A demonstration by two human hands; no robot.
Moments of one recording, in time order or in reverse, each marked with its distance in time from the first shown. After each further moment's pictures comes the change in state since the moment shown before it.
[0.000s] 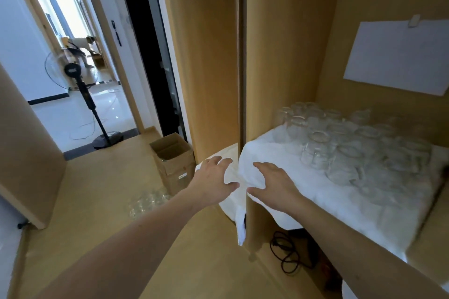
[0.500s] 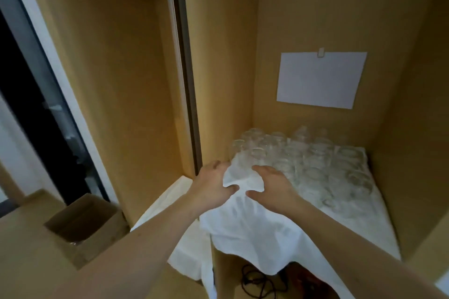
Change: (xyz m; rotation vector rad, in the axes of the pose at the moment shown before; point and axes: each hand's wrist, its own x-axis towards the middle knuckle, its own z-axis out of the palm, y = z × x) left_hand 0.195 0.018 -0.028 -0.183 -0.072 0.508; right_hand 0.101 0.023 -0.055 -0.070 0.260 0.381
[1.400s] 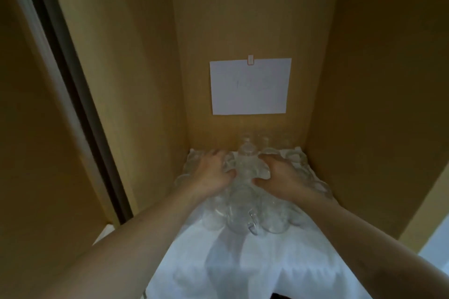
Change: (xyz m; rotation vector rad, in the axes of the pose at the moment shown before) left_hand 0.207 0.062 0.037 -0.077 -0.060 0.352; right_hand 0.074 0.104 -0.071 -0.023 0.240 0.375
